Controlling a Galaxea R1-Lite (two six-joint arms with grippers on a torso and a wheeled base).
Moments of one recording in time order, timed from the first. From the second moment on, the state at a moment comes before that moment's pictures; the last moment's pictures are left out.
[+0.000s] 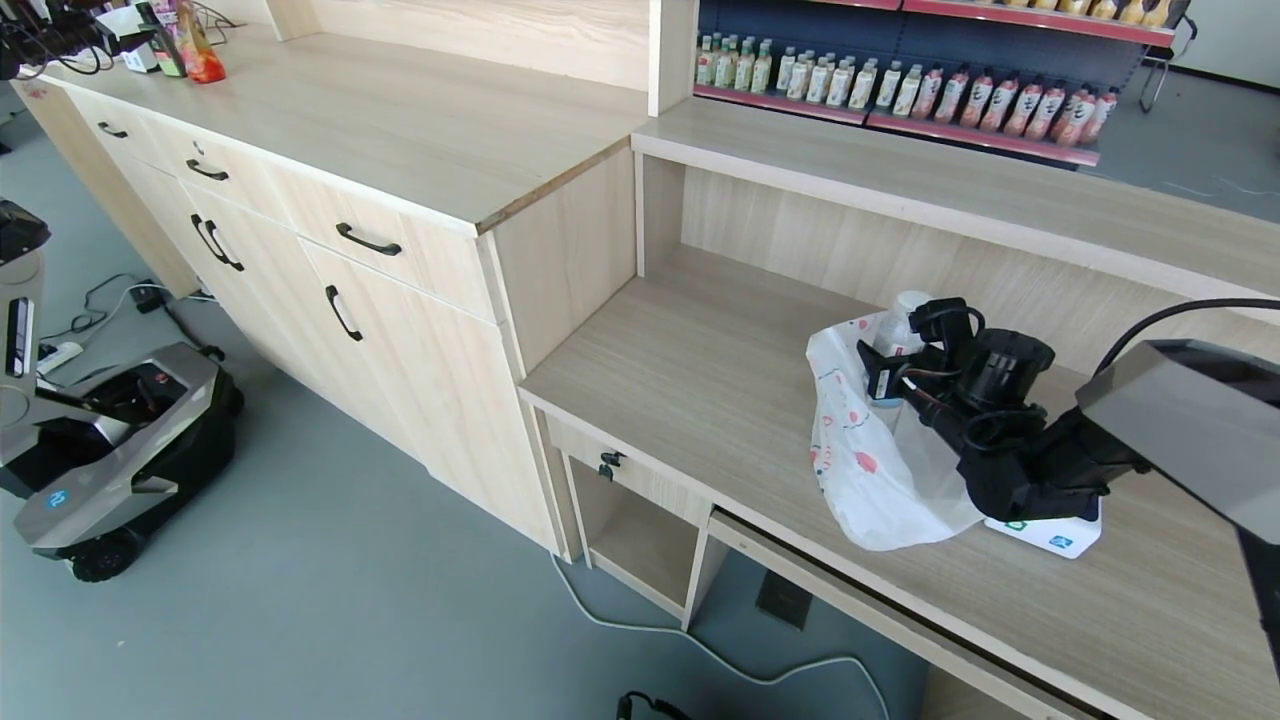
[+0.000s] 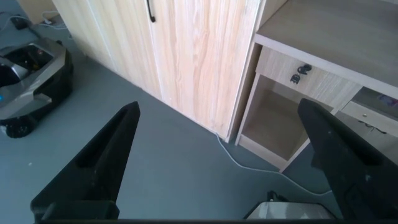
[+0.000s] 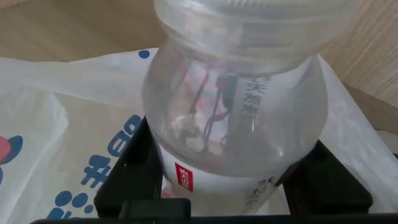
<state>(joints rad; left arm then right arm) 0.00 0.00 0.00 -0.05 0.04 -0.02 0.09 2.38 -1.21 -1.26 0.01 -0.14</state>
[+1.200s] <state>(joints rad) 0.00 0.00 0.00 -0.05 0.04 -0.01 -0.25 1.41 -0.66 -0.53 -0.01 -0.29</state>
